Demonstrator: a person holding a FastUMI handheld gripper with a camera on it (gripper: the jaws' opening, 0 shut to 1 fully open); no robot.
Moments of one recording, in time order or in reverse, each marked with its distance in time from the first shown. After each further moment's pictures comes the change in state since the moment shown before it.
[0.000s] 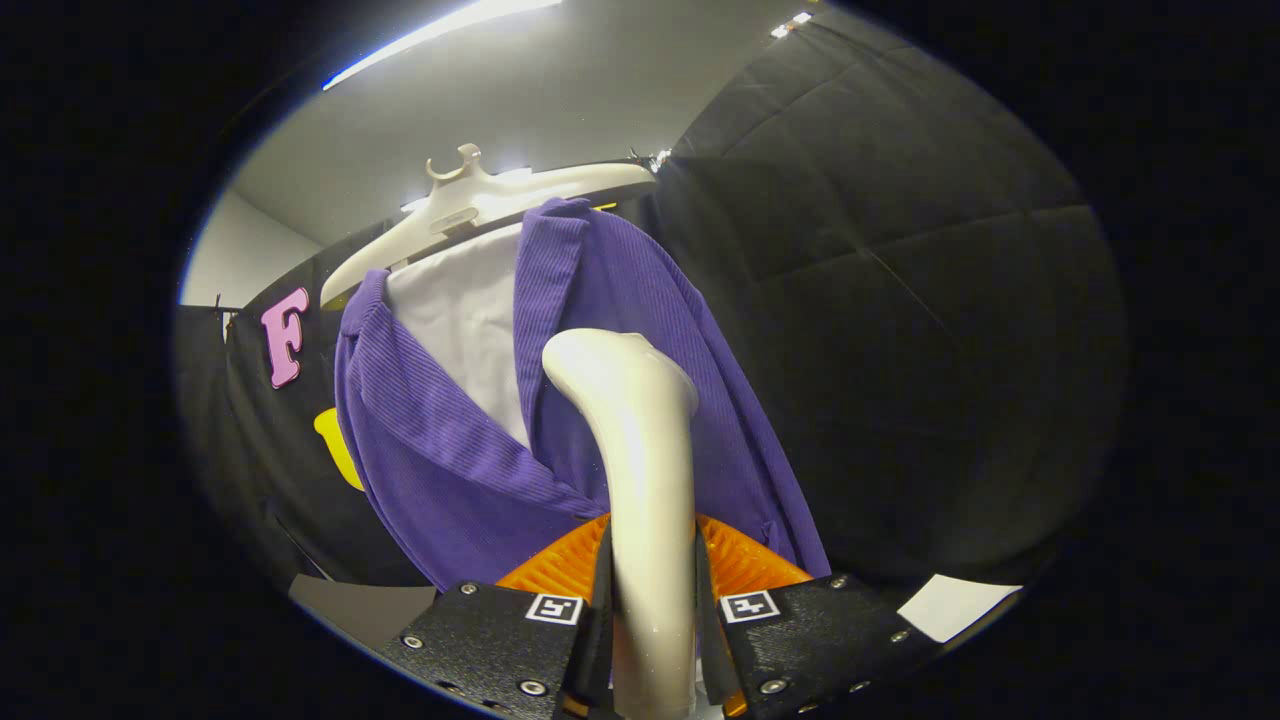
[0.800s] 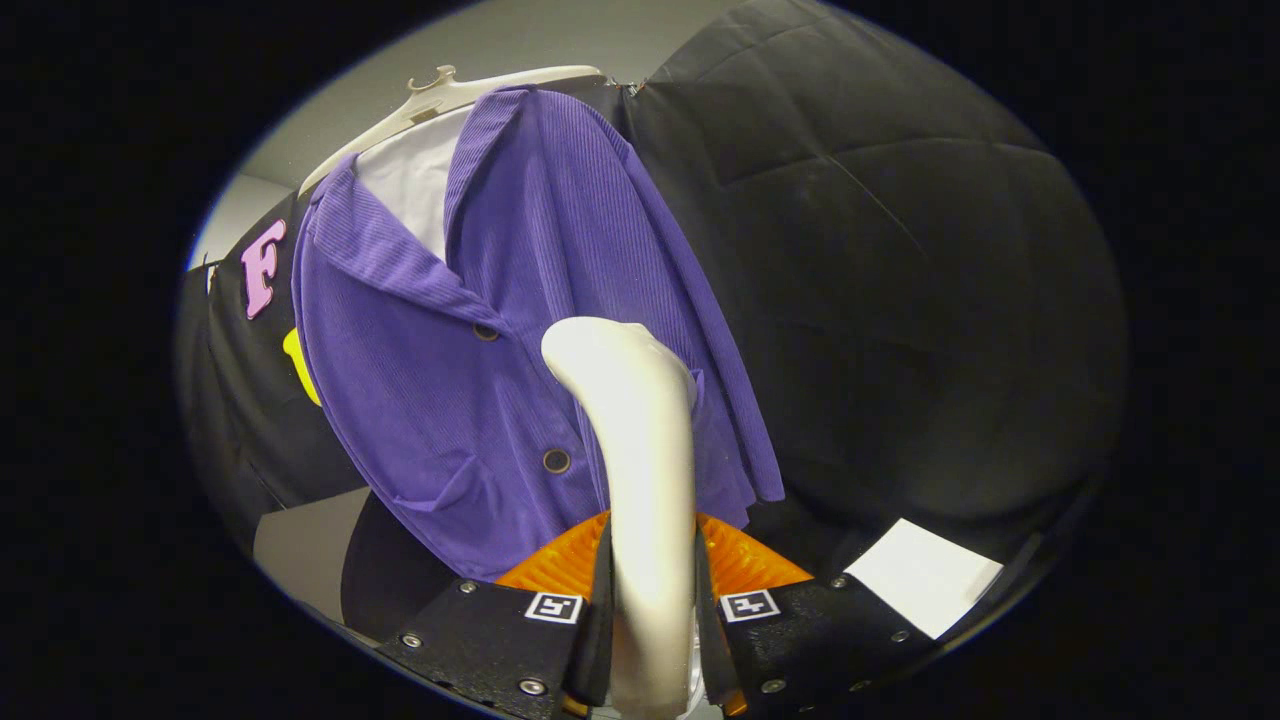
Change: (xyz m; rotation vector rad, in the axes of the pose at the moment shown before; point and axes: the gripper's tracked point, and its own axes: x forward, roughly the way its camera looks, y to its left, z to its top) arm -0.031 -0.070 -0.125 -0.045 0.239 -0.064
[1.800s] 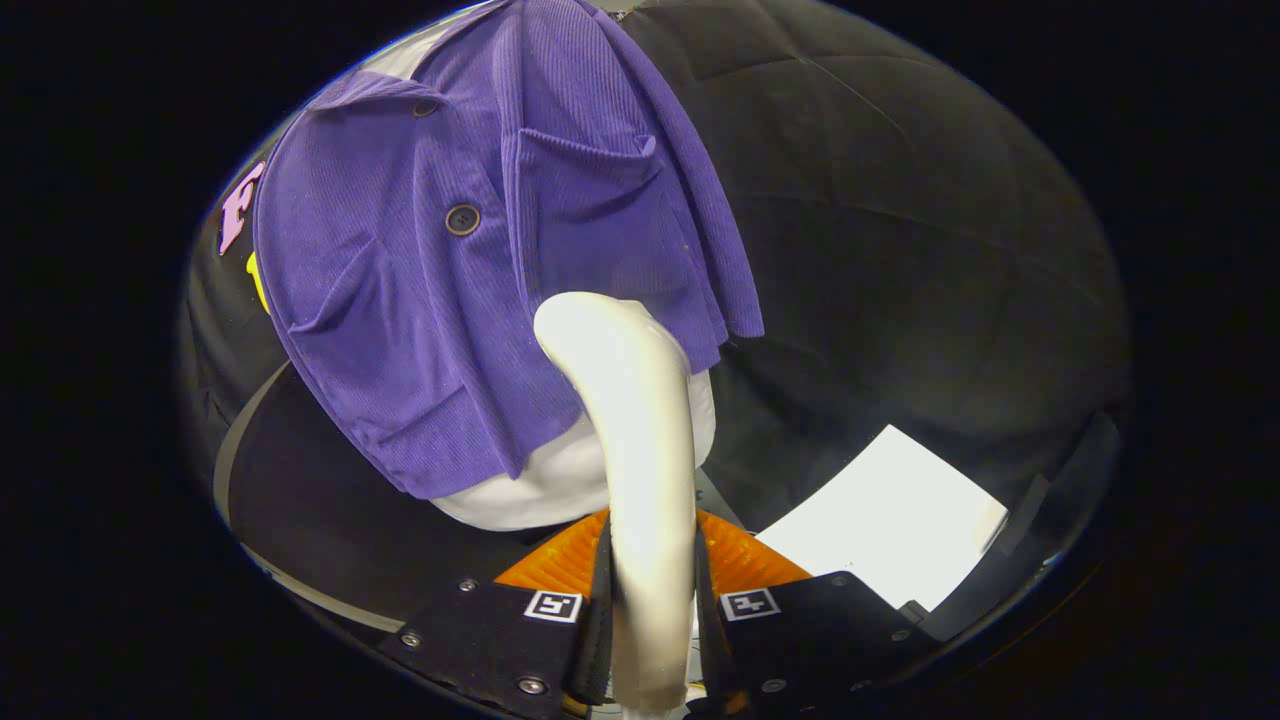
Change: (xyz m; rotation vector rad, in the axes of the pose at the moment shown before) arm 0.027 -0.043 -0.166 -0.018 0.273 -0.090
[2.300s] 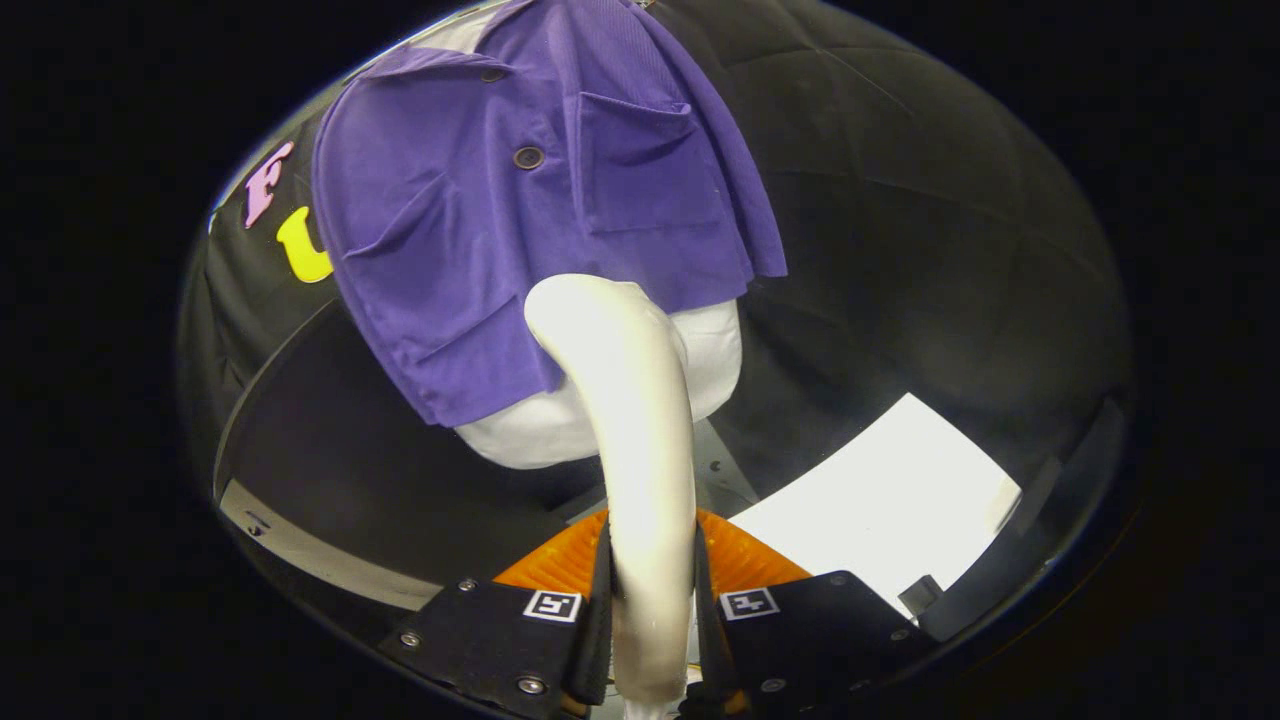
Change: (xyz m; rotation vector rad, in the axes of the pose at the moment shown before) arm -0.044 0.028 -0.059 -0.031 0.043 0.113
